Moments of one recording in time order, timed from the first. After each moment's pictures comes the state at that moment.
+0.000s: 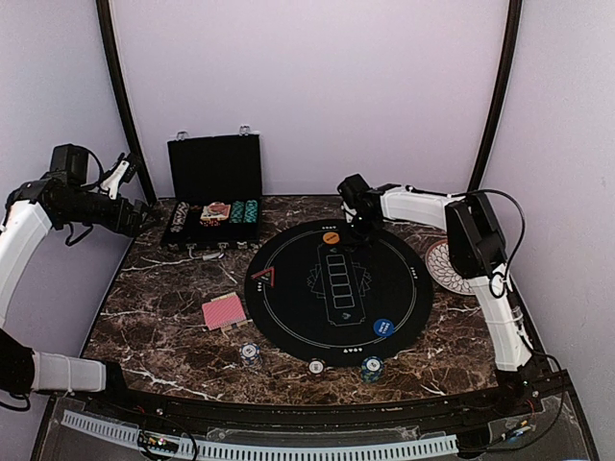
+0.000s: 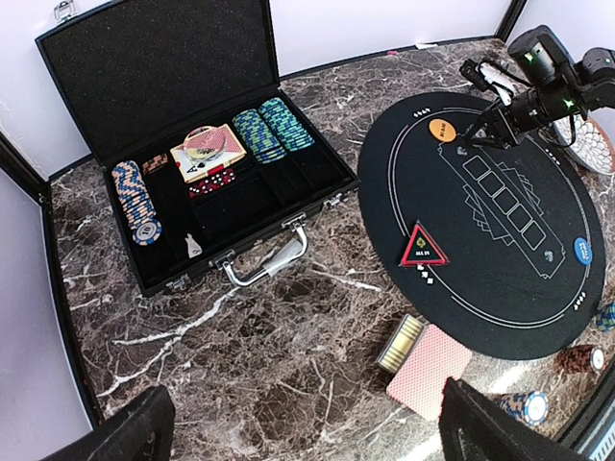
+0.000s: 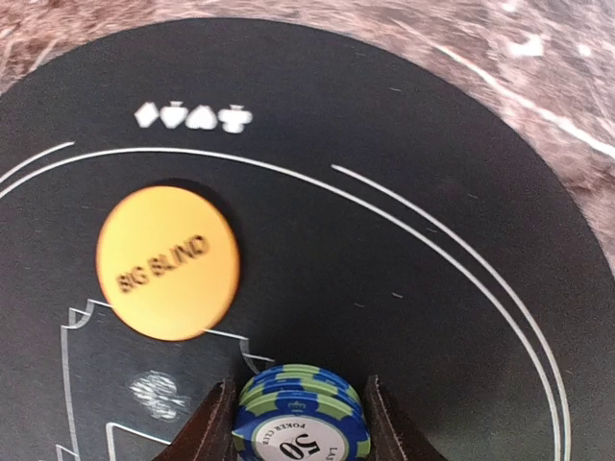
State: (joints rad) left arm 0.08 1.12 1.24 -0.90 0.45 0.33; right arm 0.57 2.41 2.01 -0.70 0.11 0.30
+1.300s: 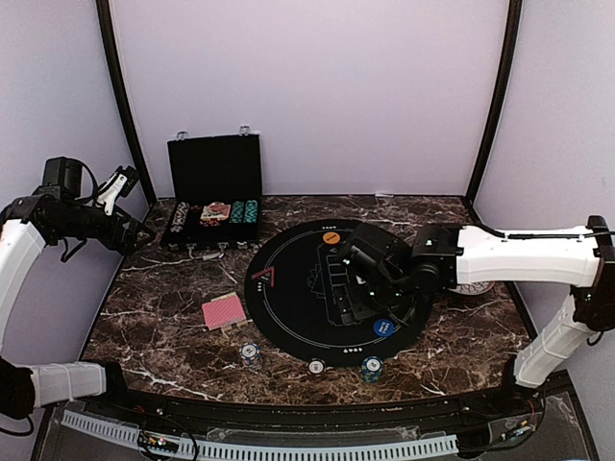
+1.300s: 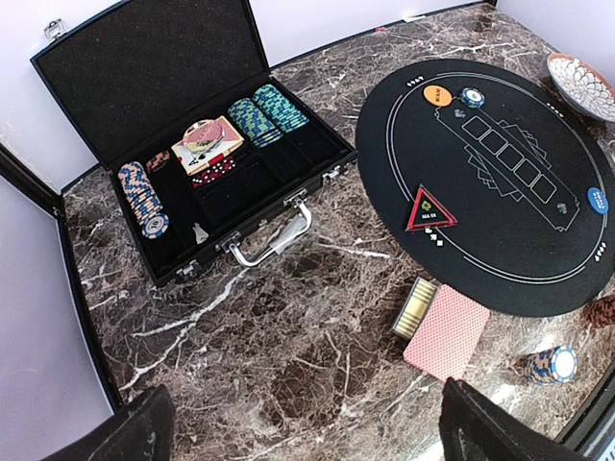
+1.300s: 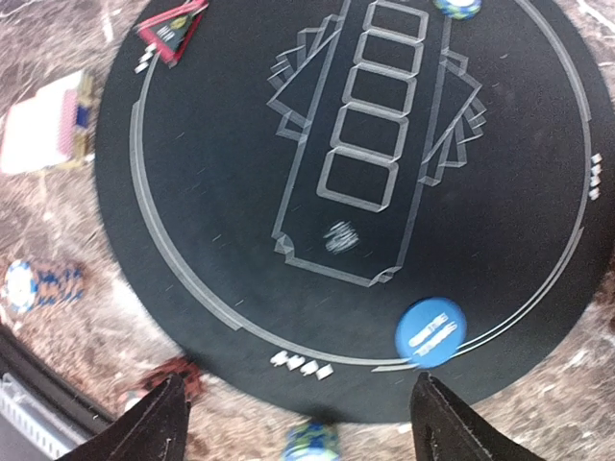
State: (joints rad) left arm 0.08 1.00 1.15 -0.92 0.43 0.46; right arm 1.13 1.54 1.23 -0.82 0.27 0.69
